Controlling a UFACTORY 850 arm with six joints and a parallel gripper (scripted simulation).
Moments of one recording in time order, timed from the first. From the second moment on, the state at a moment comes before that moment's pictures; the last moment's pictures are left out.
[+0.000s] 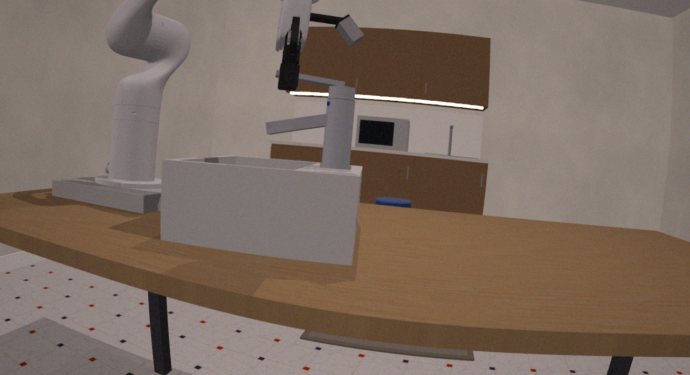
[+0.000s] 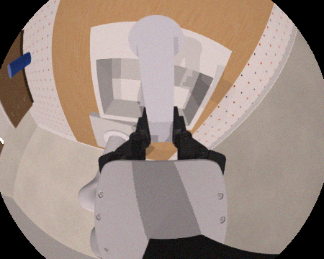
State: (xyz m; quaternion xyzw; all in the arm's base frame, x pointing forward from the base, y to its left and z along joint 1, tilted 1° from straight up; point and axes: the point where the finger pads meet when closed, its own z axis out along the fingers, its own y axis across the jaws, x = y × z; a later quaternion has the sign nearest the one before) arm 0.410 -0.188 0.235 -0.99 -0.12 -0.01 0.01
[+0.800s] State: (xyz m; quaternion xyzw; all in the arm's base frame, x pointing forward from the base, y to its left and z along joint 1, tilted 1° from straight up) arm 0.422 -0.215 0.235 -0.96 -0.27 0.00 0.01
